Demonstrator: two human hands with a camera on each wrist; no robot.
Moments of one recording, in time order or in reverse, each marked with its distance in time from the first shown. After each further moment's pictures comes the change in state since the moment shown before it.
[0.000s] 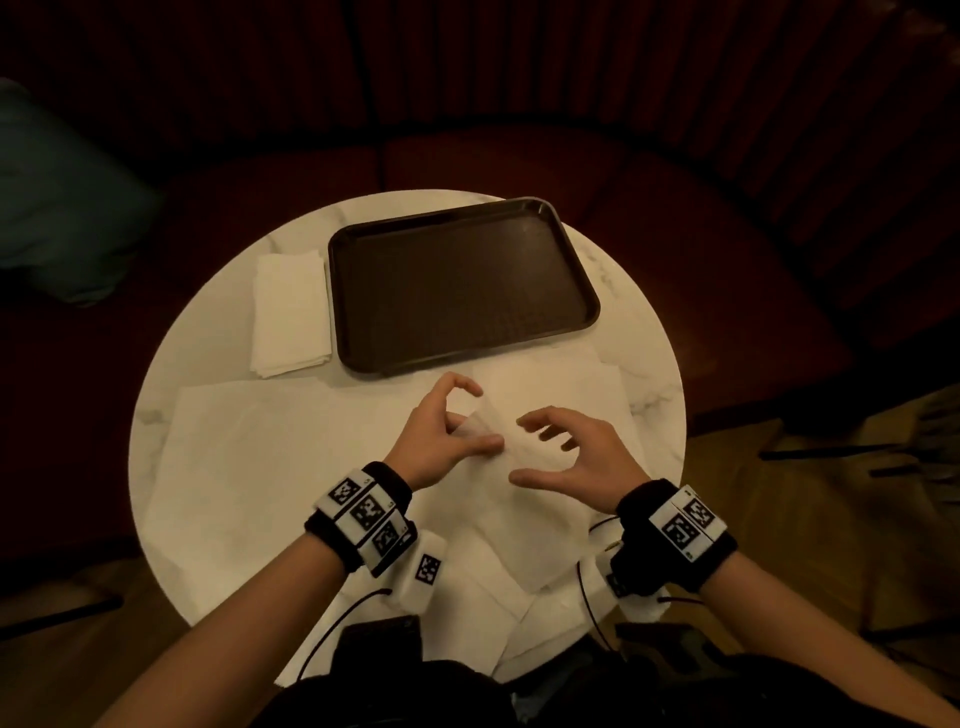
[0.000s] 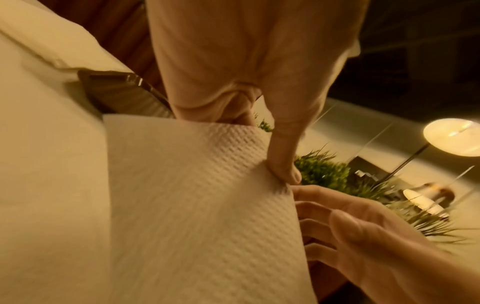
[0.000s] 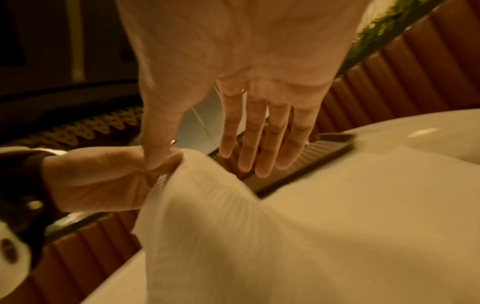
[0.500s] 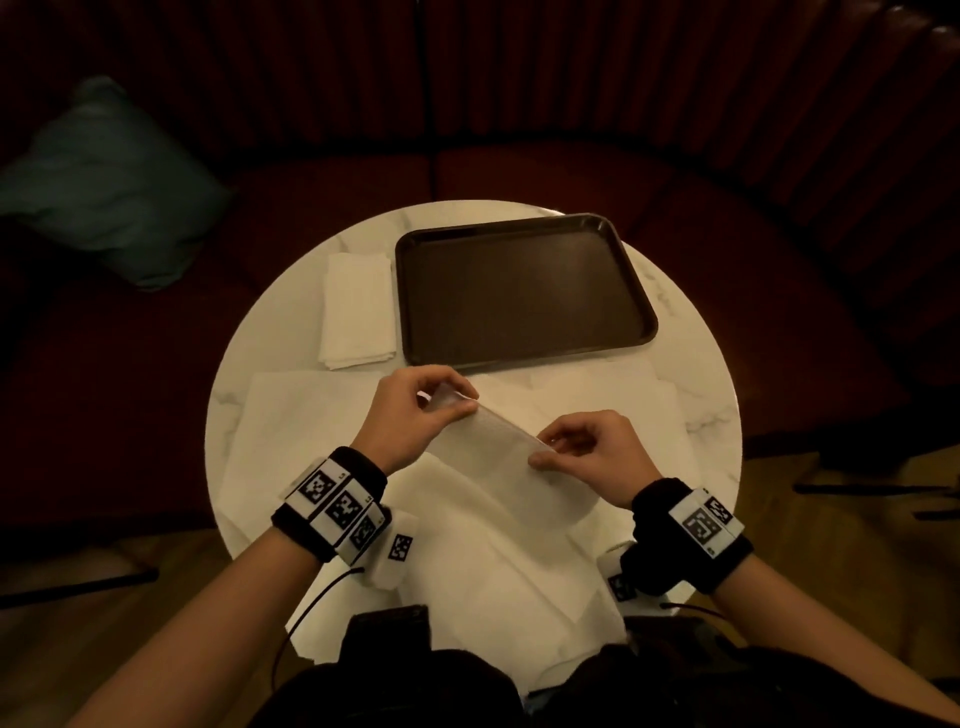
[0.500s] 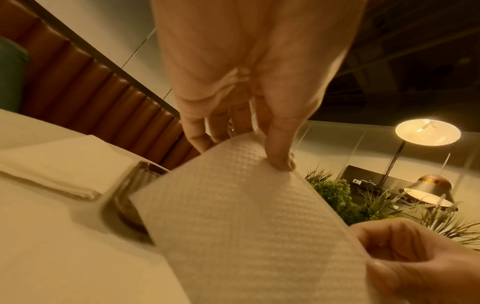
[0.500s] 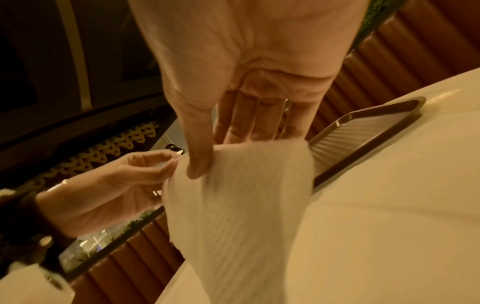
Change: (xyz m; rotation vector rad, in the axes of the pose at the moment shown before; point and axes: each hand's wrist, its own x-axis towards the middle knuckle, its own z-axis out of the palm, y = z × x) left_hand -0.039 0.011 -0.091 0.248 0.281 0.240; right_hand 0.022 -0.056 0.031 0.243 -0.004 0.020
